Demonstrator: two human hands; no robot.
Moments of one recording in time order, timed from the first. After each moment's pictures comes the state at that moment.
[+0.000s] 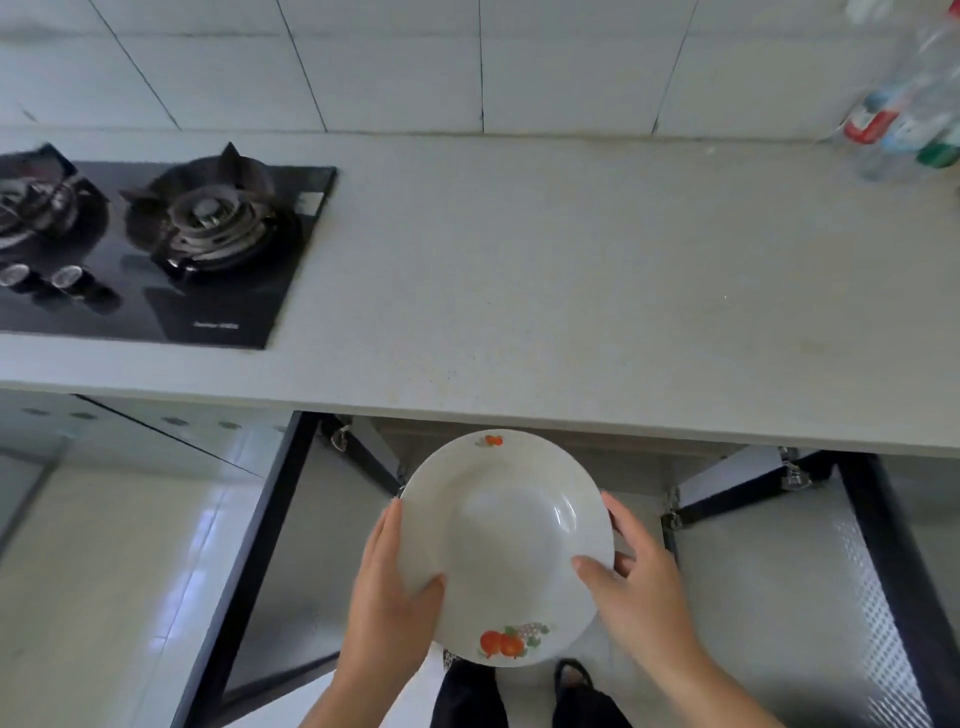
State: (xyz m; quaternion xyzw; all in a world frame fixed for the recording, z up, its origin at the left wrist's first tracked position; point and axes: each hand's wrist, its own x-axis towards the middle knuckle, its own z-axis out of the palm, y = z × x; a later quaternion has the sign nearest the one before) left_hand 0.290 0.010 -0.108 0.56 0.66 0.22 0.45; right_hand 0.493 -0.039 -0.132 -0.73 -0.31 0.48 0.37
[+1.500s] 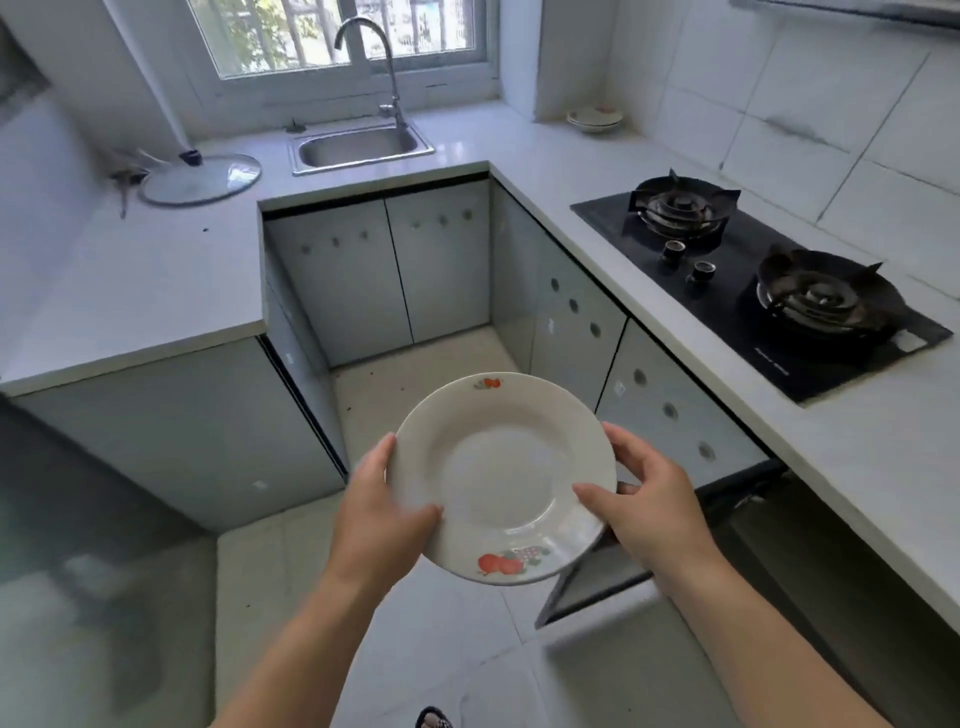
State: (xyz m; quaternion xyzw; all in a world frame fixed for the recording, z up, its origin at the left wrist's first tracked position) left_hand -0.023 -0.245 0.002 0.15 0.83 0.49 0.20; right_hand 0.125 -0.080 0.006 -0.39 -0.67 0.61 0.19
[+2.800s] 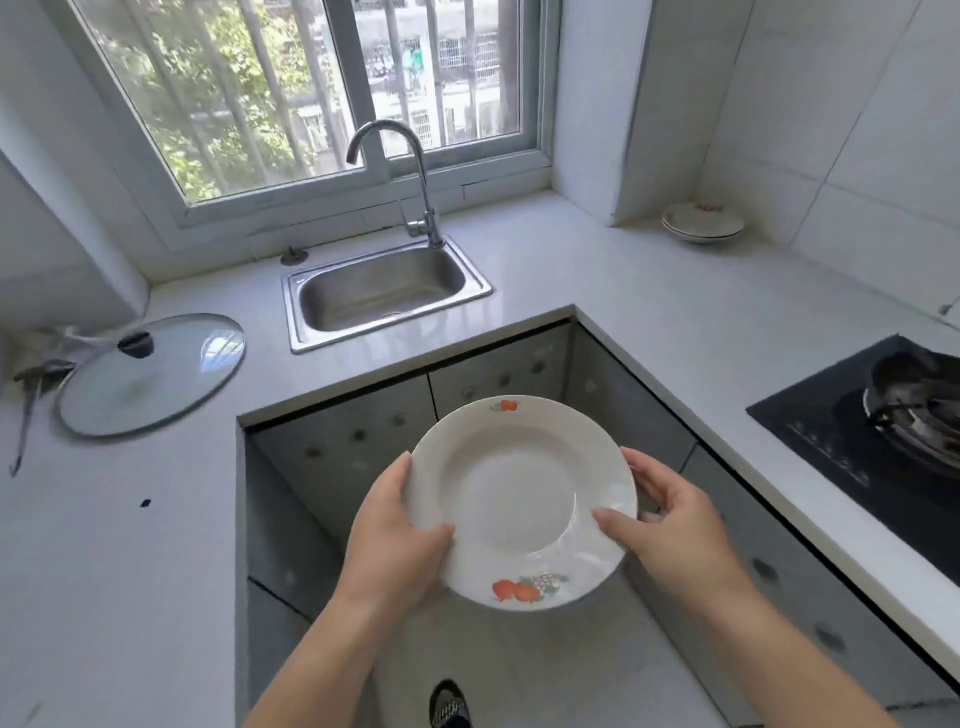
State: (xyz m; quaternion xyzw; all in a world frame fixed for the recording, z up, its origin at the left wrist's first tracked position) left_hand -0.636 0.058 0.050 0.24 0.82 0.49 0.18; right_hand -0.488 0.217 0.008 -0.38 -0.62 0.64 0.24
